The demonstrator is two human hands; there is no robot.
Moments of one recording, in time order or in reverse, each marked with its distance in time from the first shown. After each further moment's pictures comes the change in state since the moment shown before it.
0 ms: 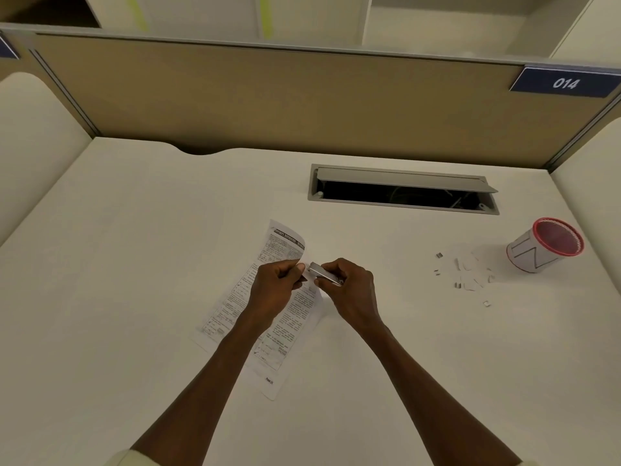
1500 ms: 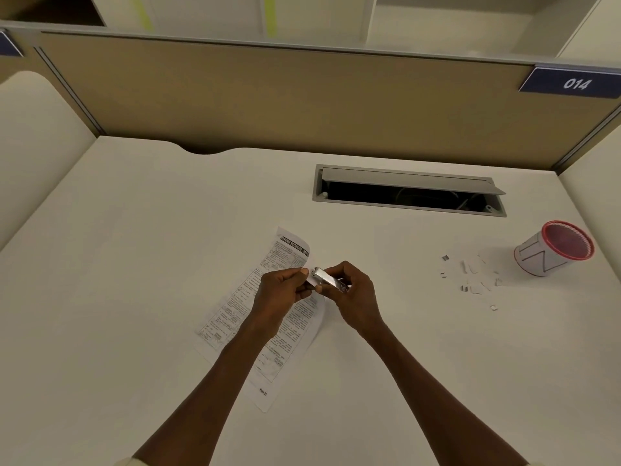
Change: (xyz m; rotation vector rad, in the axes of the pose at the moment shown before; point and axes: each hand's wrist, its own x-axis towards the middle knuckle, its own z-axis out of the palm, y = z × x) left_hand -0.004 -0.002 0.003 -0.320 -0.025 -0.214; right_hand -0.002 0.005 0.004 0.190 -0.086 0.075
